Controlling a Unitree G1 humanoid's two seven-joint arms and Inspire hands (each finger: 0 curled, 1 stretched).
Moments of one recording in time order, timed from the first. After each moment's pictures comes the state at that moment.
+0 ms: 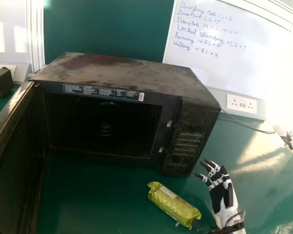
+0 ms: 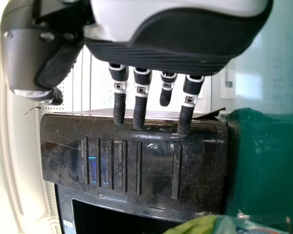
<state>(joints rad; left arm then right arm) 0.88 -0.03 0.68 -0.19 -0.21 -1.05 -0.11 -0.39 -0.31 -0.42 1.04 0.42 -0.72 0.89</state>
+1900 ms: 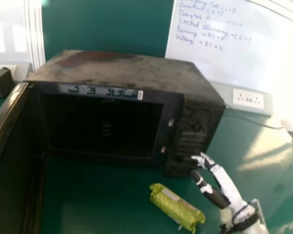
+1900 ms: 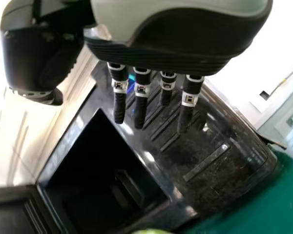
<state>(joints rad) 0.89 -0.04 0.68 -0.20 -0.21 -1.07 -0.11 -0.10 -0.52 -0.25 0.23 -0.13 -0.77 0.47</state>
